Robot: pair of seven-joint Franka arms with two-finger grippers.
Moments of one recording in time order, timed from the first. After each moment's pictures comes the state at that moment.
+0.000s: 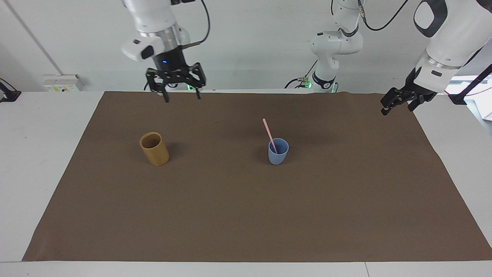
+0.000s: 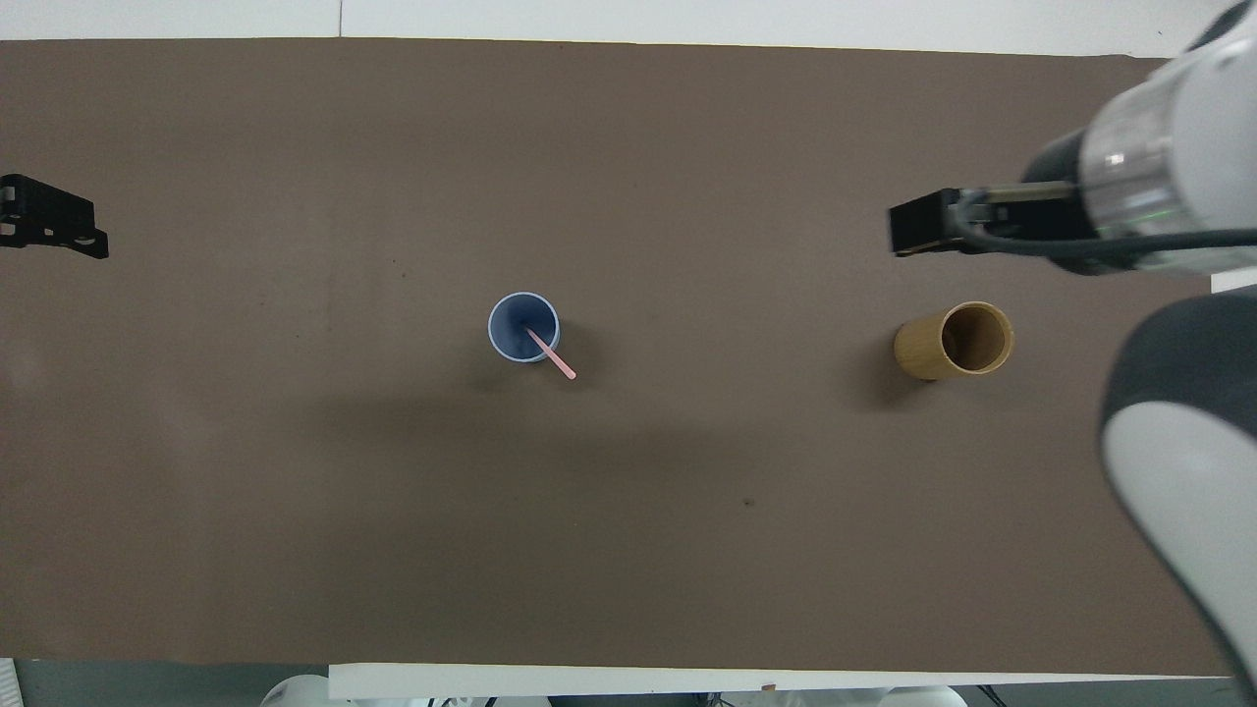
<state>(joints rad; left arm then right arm) -0.07 0.01 -0.01 -1.56 0.01 1.54 -0.14 0.03 -0.02 0.11 -1.45 0.05 1.52 0.13</state>
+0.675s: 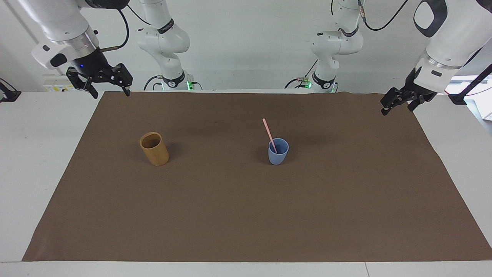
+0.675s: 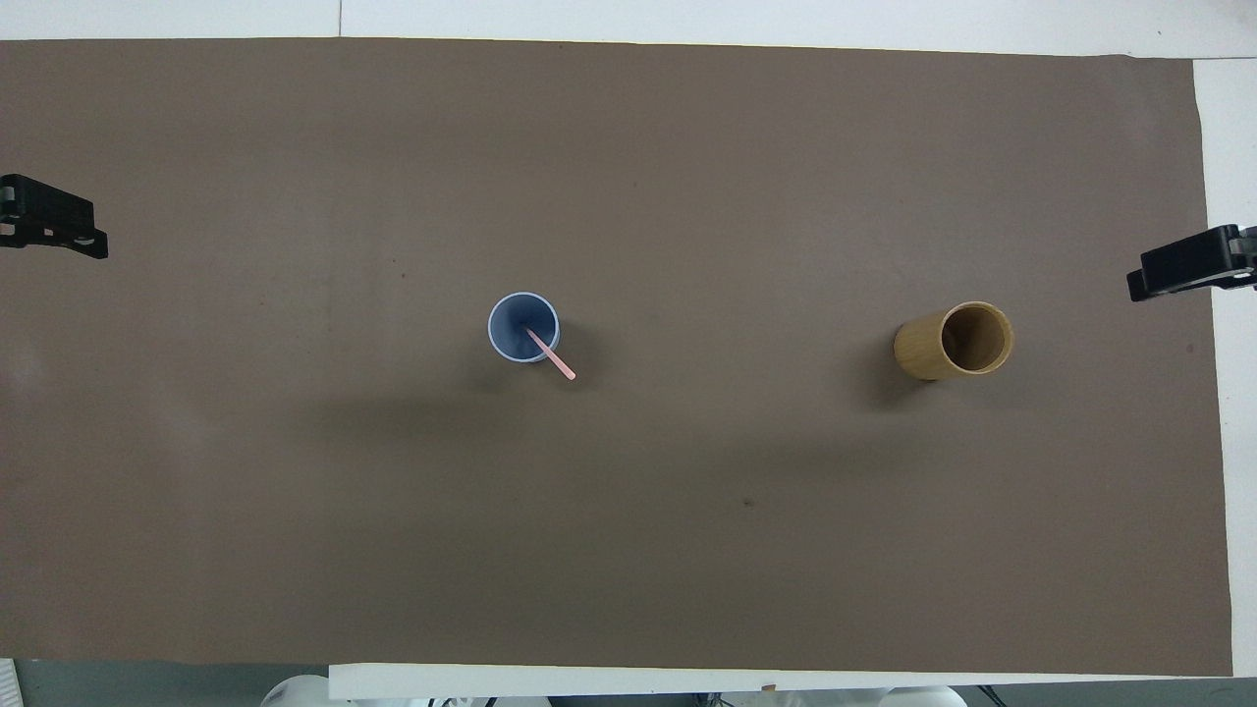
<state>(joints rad) -0.07 0.01 -0.01 -1.56 0.01 1.54 -0.14 -0.06 -0.04 0.01 -1.52 0.01 1.43 -0.11</state>
